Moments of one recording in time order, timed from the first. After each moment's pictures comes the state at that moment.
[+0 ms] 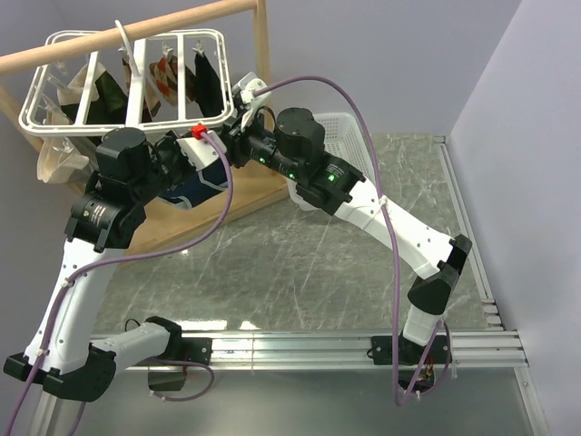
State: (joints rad) left arm -0.36 1.09 1.57 -0.69 0.15 0.76; right arm 0.96 1.75 1.98 -0.16 -0.07 0.07
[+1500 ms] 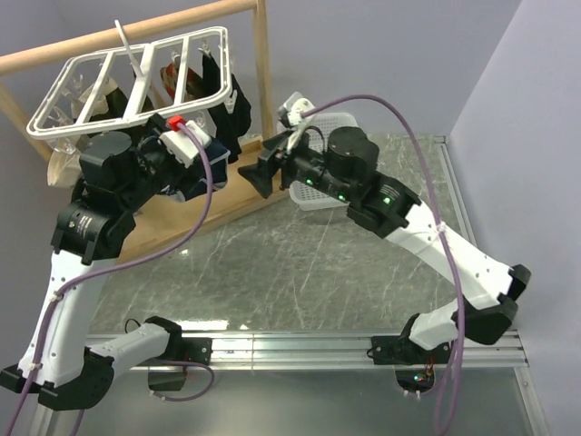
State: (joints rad) left arm -0.36 1.05 1.59 -0.71 0.12 0.58; right arm 0.93 1.44 1.71 -0.27 -0.08 0.04
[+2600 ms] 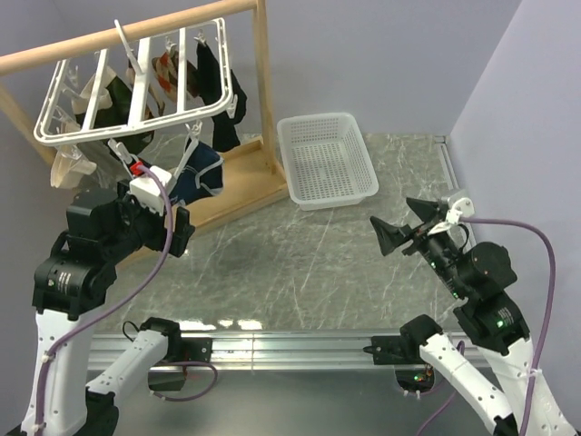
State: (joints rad) left arm -0.20 0.81 1.40 -1.09 0.19 0.18; right arm 0.48 0.48 0.93 -0.37 -0.04 0.02
